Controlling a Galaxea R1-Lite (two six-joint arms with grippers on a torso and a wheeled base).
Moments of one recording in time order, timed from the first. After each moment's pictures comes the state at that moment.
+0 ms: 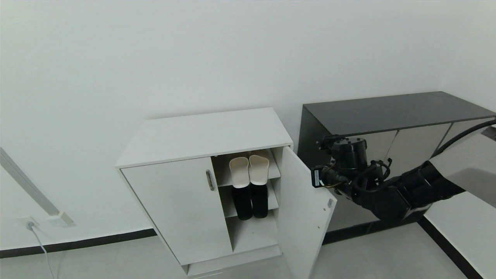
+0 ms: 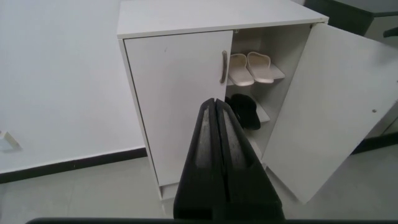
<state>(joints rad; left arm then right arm) 0.00 0.00 0.00 0.00 0.01 0.00 0.53 2.09 -1.09 -0.65 -0.32 0.09</state>
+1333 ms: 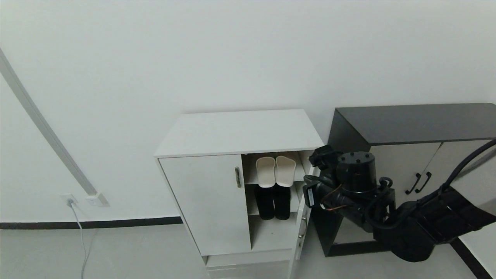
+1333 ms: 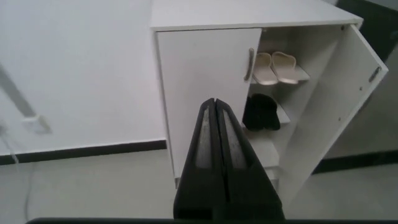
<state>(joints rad) 0.00 0.00 0.00 0.00 0.01 0.00 0.65 1.99 -0.85 -0.86 -0.25 -0.02</state>
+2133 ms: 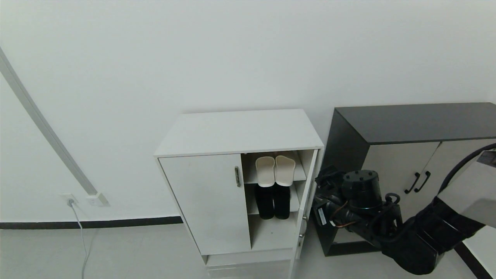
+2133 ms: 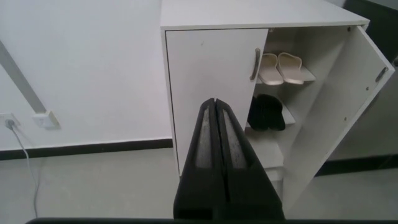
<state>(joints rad) 0.00 0.00 0.00 0.00 0.01 0.00 0.60 2.05 -0.73 -0.91 -0.23 -0.09</state>
